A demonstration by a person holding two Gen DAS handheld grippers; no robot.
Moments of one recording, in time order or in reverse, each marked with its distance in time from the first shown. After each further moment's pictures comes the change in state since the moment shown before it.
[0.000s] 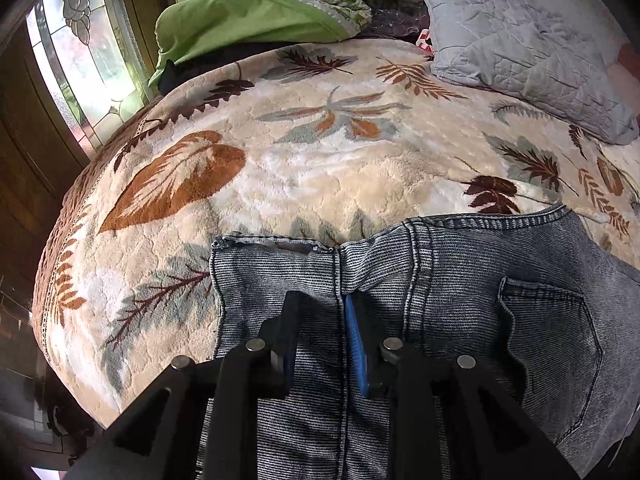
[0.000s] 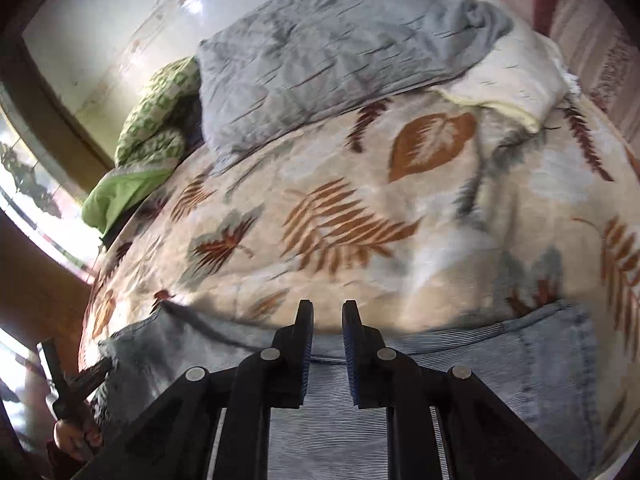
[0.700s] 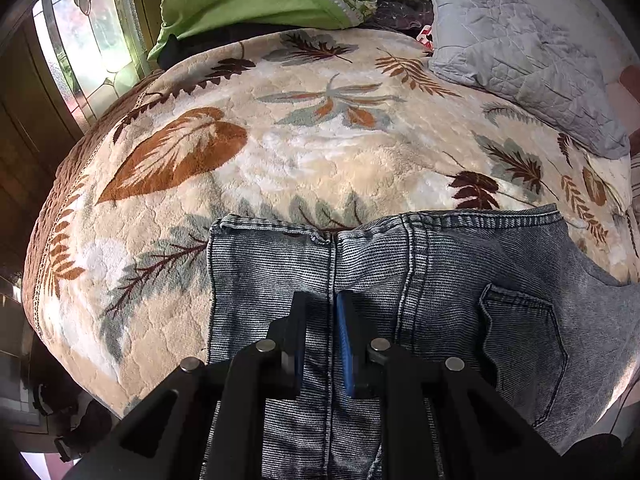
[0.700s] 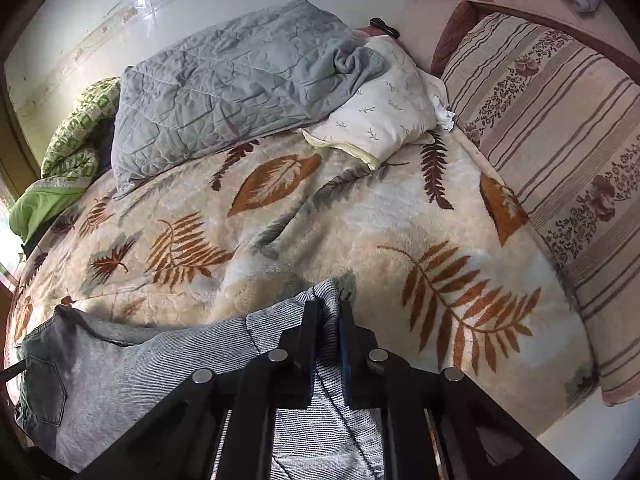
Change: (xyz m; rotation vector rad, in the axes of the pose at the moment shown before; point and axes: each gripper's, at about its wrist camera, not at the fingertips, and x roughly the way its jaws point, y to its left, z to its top) left arm -0.017 0.011 -0.007 -0.063 0.077 -0.070; right arm -0.094 -0.118 -0.008 0.024 -0.131 -0.408
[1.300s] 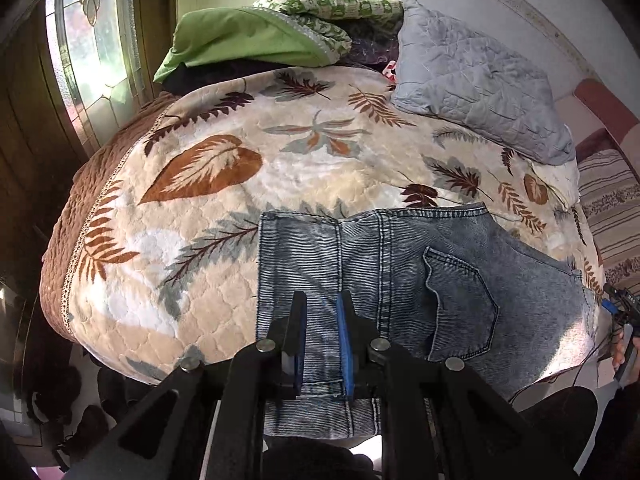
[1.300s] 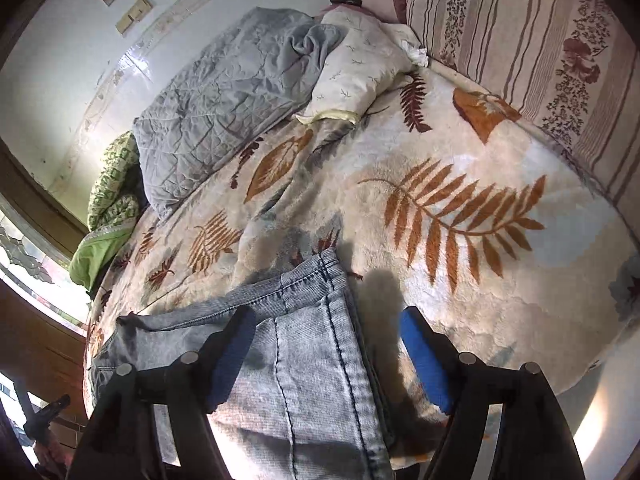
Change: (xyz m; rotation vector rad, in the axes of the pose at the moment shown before) left arm -0.093 0.031 -0.024 0.031 -0.056 -0.150; right arm -0.009 -0.074 -0.053 0.238 0.067 0.267
